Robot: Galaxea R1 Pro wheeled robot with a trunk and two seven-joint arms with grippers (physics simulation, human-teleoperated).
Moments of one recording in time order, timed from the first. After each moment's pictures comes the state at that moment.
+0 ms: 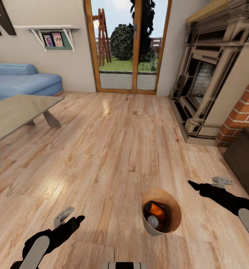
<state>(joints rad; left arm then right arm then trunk) -0.11 0.13 -0.07 -1.49 1.10 0.58 0.55 -0.26 -0.45 -0.10 -1.59 -0.66 0.65 0.08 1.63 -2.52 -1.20</state>
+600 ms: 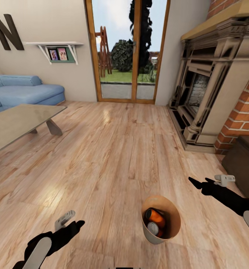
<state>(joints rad) -0.12 0.14 -0.09 -1.43 1.05 0.61 0.53 -0.23 -0.47 -0.12 -1.62 -0.63 0.54 0.22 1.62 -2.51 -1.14</state>
